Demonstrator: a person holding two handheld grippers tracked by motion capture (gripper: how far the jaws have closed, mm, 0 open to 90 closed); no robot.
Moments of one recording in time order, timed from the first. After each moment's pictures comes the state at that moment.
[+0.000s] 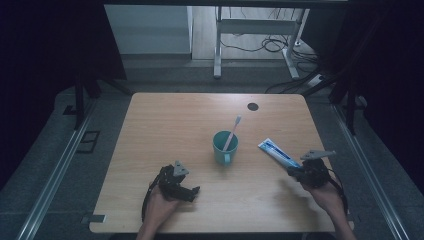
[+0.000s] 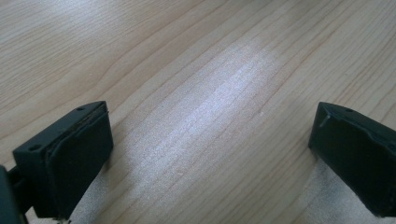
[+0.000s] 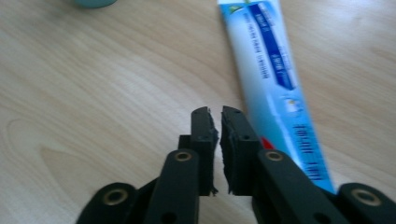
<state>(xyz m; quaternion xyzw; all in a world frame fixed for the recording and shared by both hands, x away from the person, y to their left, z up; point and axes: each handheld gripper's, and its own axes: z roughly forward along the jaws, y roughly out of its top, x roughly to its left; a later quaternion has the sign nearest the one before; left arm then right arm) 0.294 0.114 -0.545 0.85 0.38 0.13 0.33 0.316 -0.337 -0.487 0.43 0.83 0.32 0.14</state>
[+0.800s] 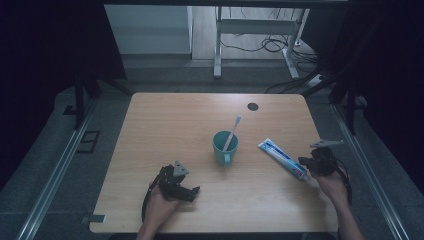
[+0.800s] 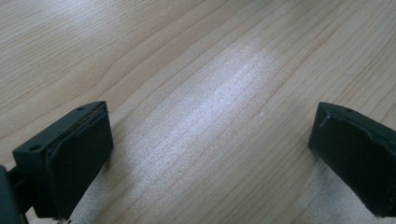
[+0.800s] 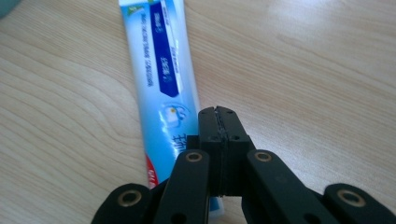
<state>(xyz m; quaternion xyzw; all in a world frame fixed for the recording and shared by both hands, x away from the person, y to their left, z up) 0.294 0.114 -0.545 0.85 0.38 0.13 0.33 0.355 -0.373 -0.495 0.50 0.80 0.29 0.16</state>
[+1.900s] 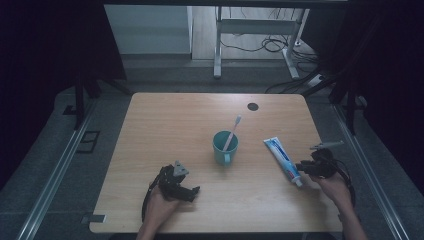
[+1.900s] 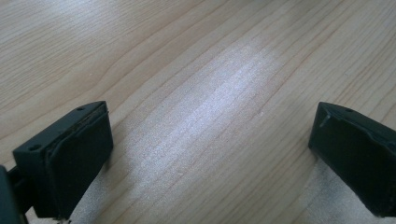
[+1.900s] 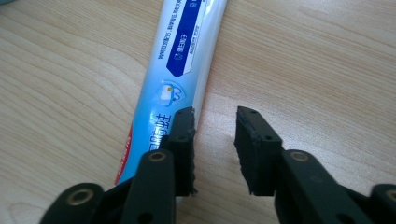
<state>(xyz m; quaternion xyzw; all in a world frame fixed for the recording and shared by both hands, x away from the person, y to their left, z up) 0.294 0.114 -0.545 0.85 0.38 0.13 0.33 0.350 -0.374 -0.494 0.50 0.81 0.28 0.12</state>
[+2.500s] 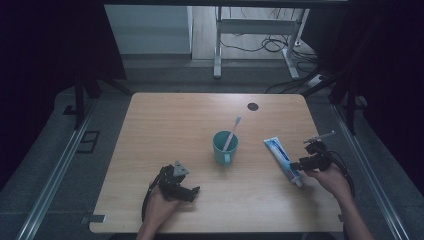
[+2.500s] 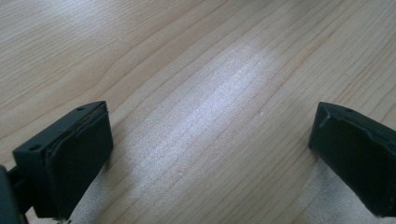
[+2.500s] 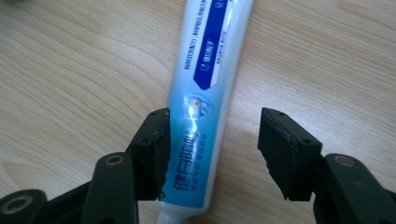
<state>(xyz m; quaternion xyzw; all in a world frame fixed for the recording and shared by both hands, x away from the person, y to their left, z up) 0.294 0.114 -0.545 0.85 0.38 0.13 0.33 0.370 -0.358 -0.480 0.50 0.83 0.24 0.06</state>
